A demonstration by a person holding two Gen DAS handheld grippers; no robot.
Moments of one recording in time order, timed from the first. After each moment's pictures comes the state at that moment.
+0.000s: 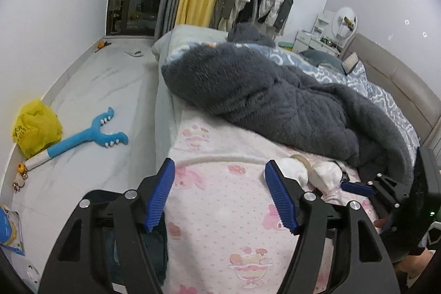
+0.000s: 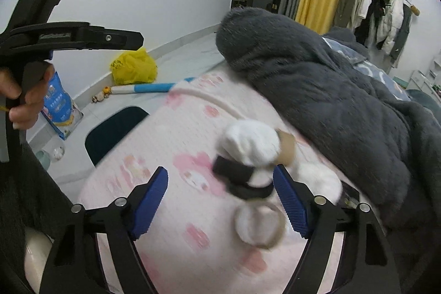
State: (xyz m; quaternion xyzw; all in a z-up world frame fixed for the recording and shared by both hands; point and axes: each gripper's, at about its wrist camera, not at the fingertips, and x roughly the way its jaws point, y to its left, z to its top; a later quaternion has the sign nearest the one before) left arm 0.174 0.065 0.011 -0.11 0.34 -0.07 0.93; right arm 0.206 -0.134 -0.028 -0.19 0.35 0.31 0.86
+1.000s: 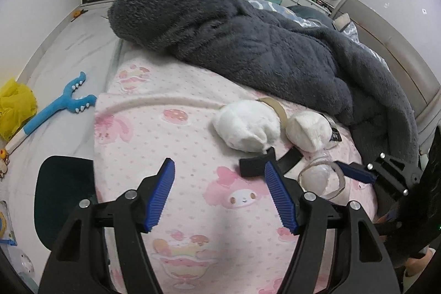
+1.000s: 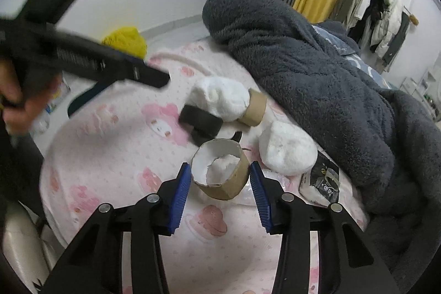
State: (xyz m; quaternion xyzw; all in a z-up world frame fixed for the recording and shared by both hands) left arm 0.195 -0.022 -0.047 -0.10 0.44 -0.12 0.89; right arm 0.201 -0.175 -0.052 -0.23 0.35 0.29 0.86
